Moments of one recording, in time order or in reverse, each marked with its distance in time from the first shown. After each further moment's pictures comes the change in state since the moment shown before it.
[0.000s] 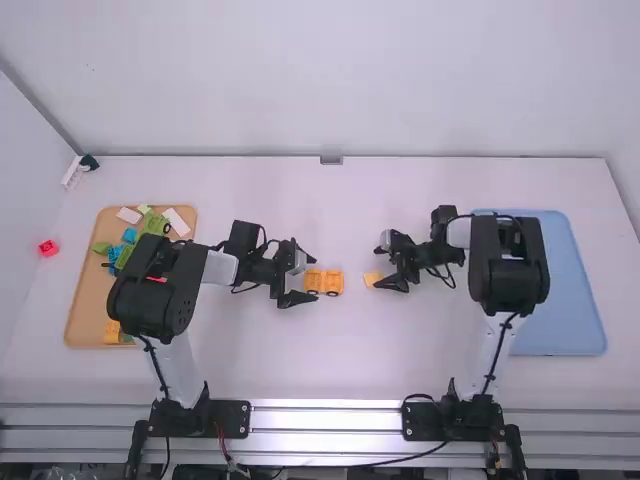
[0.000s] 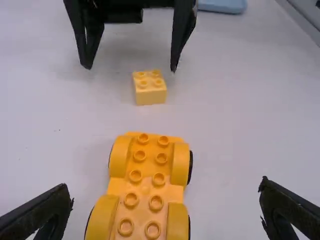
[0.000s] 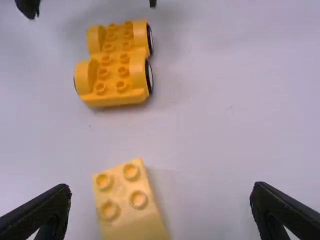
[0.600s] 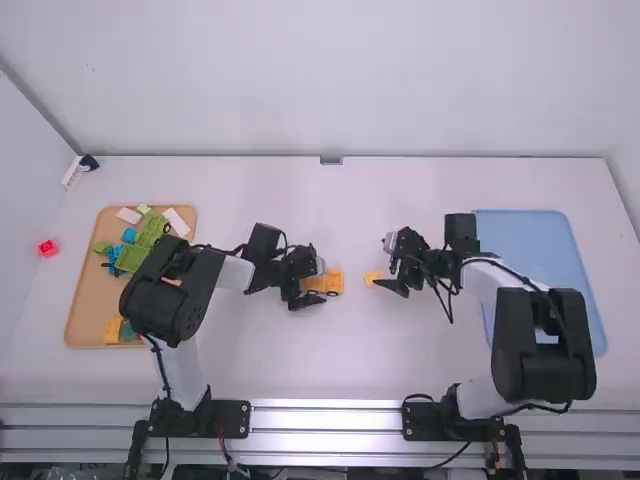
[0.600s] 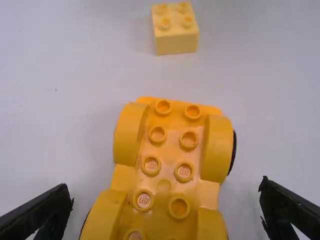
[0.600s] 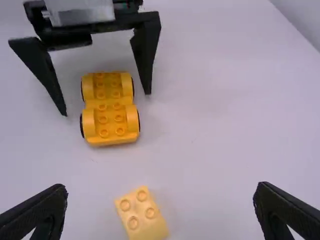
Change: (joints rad) left arm -0.113 0.006 0.000 0.058 -0.302 -0.087; right arm 0.018 -0.512 -0.403 0.452 0.056 0.361
